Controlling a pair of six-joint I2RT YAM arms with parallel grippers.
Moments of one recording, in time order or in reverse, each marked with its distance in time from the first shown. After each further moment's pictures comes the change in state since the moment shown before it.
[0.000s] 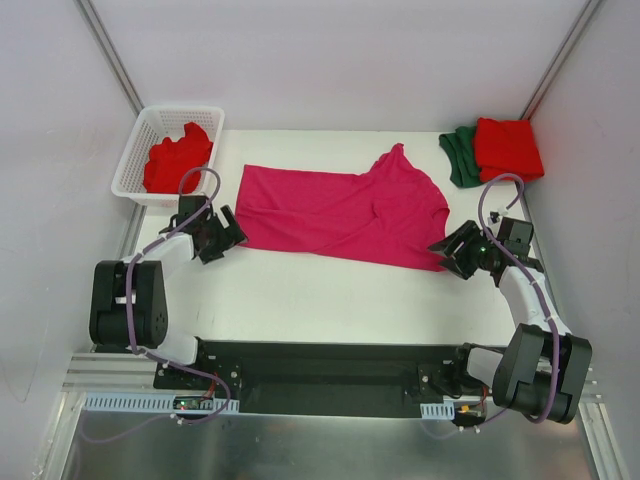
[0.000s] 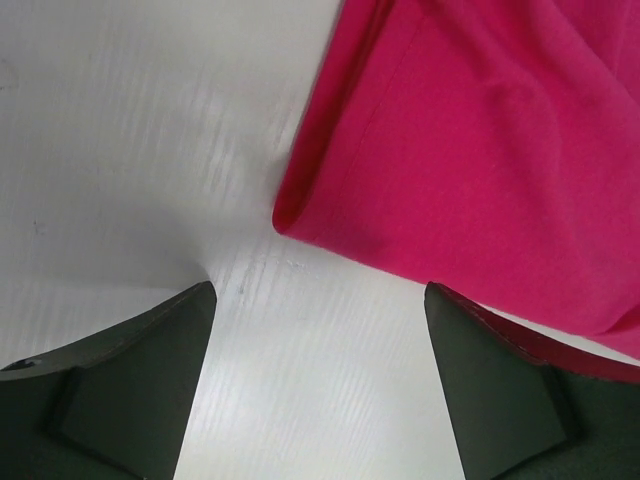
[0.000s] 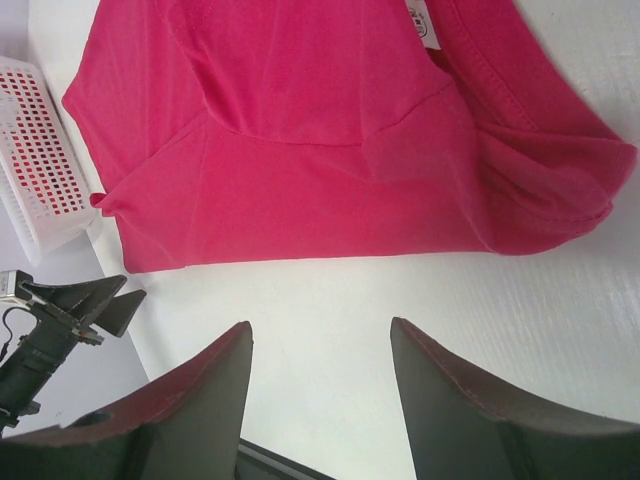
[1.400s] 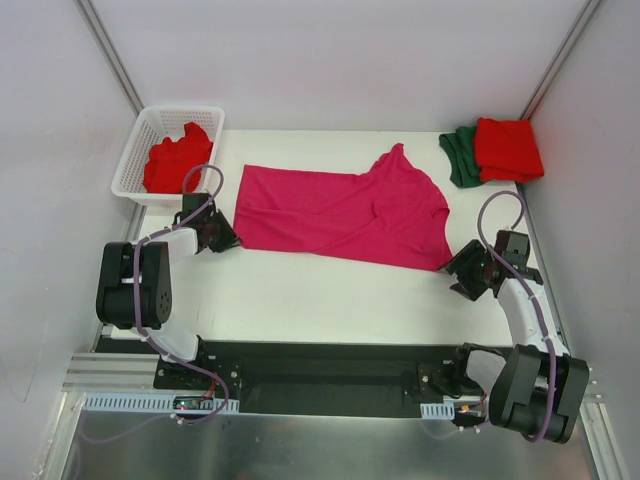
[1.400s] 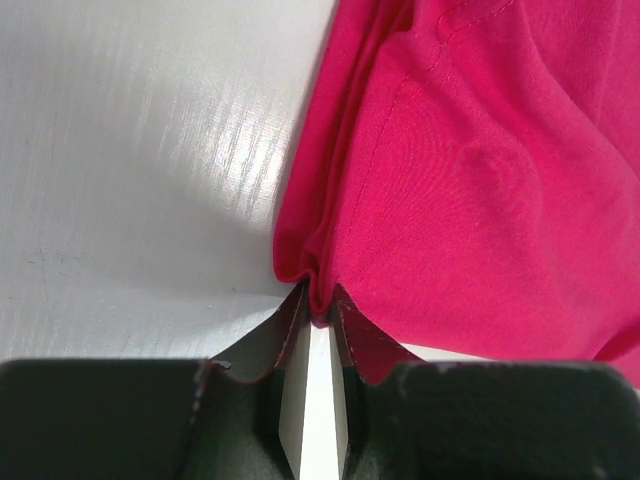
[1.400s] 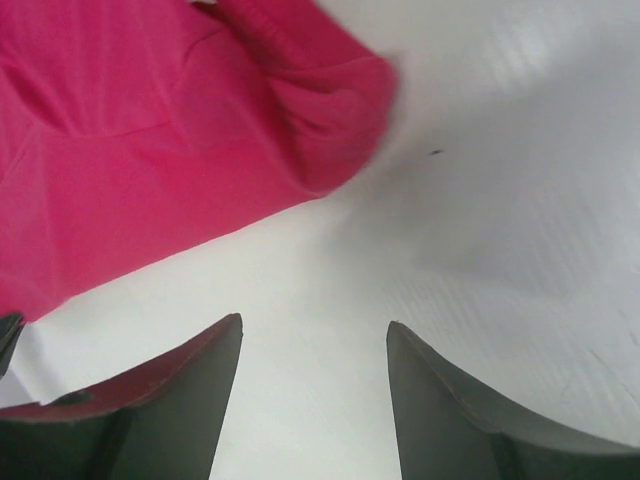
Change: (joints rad) left arm 0.002 0.145 0.037 0.143 0.047 -0.038; right arm 0.002 -0.105 -0.059 -0.173 0.251 0.004
